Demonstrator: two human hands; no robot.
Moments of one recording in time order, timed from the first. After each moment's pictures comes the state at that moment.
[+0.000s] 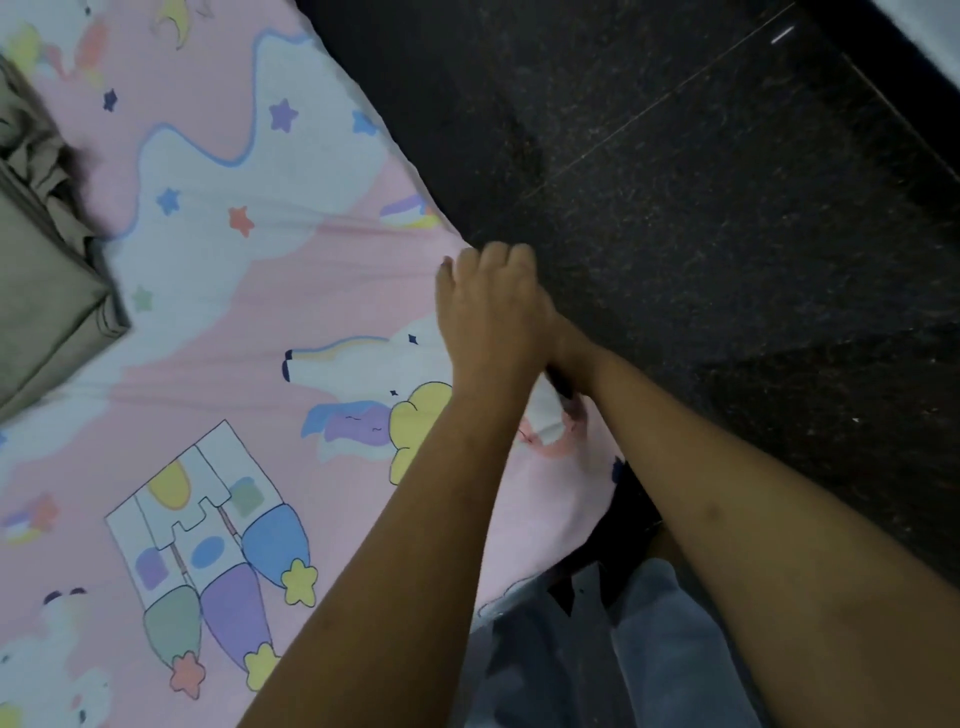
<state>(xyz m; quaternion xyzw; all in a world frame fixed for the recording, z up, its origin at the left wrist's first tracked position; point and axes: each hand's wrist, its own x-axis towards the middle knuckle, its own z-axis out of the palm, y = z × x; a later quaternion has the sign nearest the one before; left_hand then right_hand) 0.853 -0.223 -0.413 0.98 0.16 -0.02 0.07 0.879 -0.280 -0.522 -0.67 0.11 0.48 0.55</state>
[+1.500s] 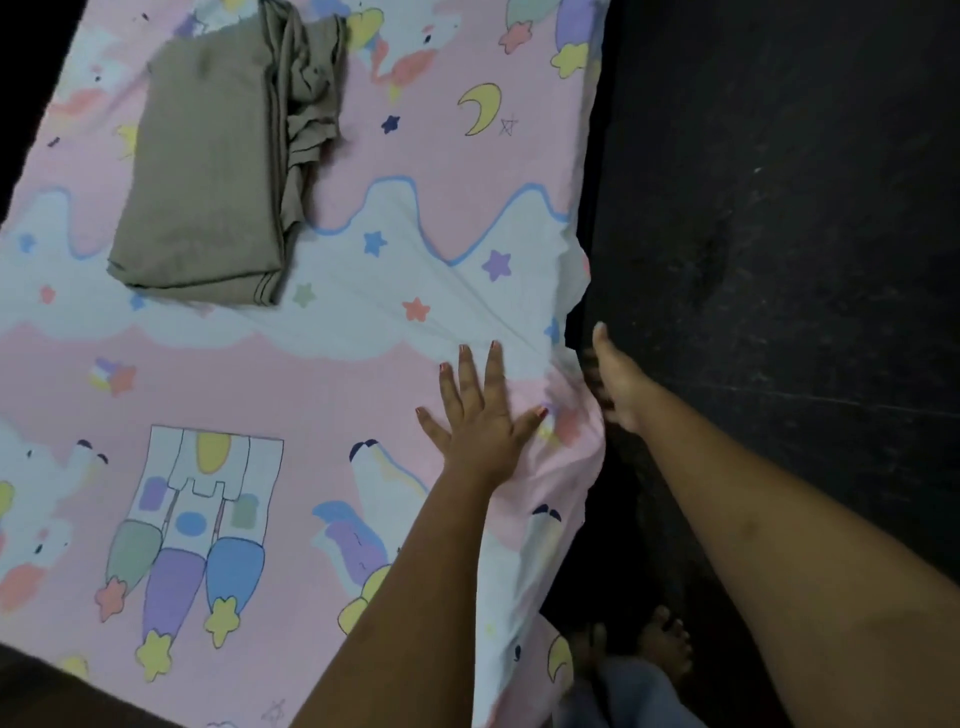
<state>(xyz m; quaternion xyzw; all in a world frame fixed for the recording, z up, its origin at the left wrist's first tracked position) 0.935 -0.105 -0.458 0.76 0.56 -0.15 0.28 1.098 -0.125 -0.504 -0.68 0.02 0.65 0.34</state>
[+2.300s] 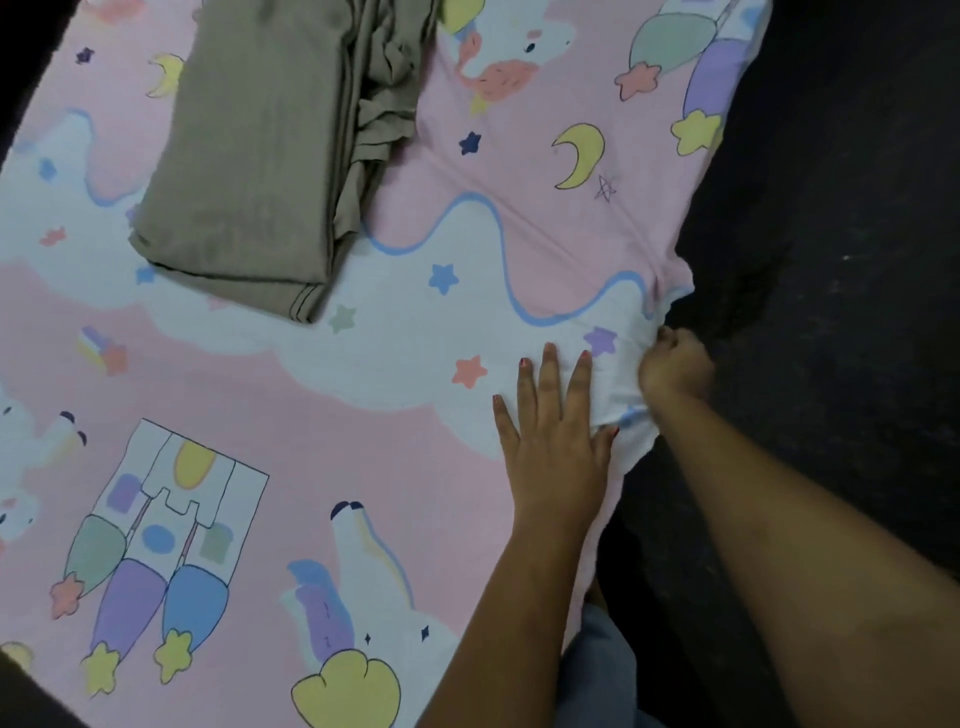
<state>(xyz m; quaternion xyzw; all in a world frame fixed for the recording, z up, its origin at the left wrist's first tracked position) 1.027 -0.054 -0.476 0.80 0.59 -0.01 0.07 1.171 0.000 -0.532 -0.90 -0.14 0.35 0.23</state>
